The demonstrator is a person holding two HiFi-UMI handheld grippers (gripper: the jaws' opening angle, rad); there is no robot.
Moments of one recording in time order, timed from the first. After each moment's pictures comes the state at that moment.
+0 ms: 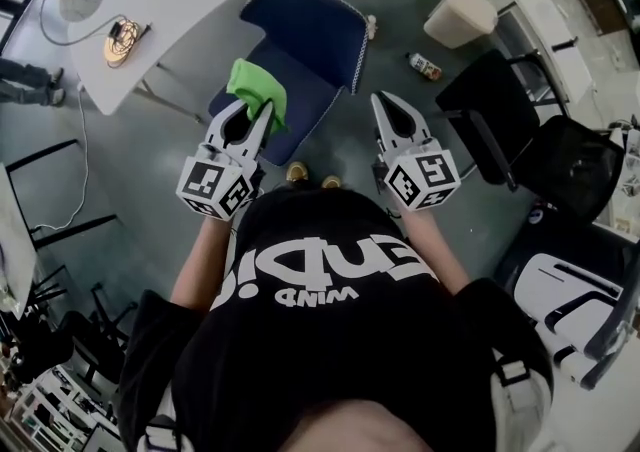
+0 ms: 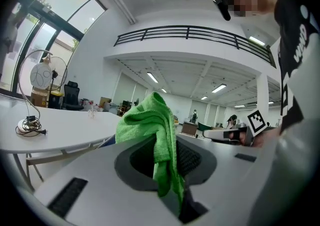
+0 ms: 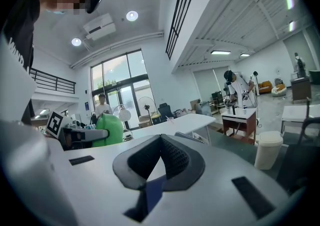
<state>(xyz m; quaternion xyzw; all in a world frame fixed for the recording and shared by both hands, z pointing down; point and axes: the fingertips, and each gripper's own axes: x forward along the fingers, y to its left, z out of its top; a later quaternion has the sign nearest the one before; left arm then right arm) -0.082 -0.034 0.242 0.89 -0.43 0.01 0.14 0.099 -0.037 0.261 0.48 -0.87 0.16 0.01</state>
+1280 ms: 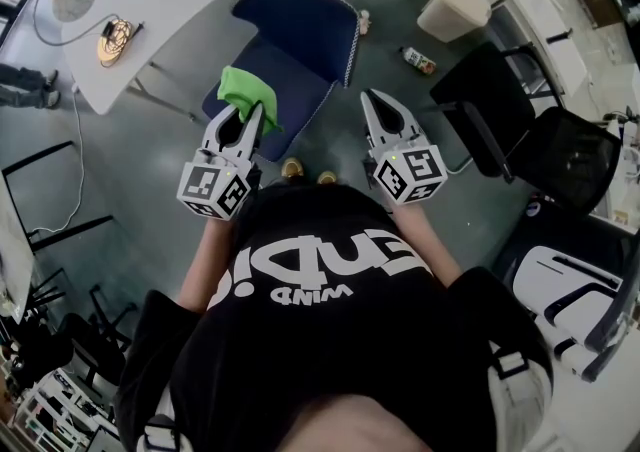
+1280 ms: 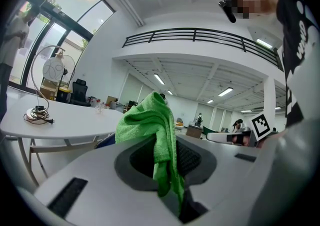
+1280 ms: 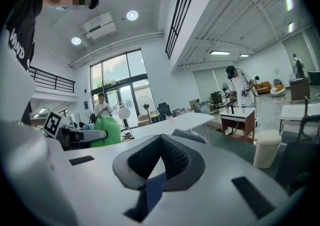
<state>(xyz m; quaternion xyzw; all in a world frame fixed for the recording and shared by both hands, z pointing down) -0.089 -0.023 0.266 0.87 -0.46 0.00 0.16 0.100 -0.028 0.282 0.48 -0.86 0.16 0.01</state>
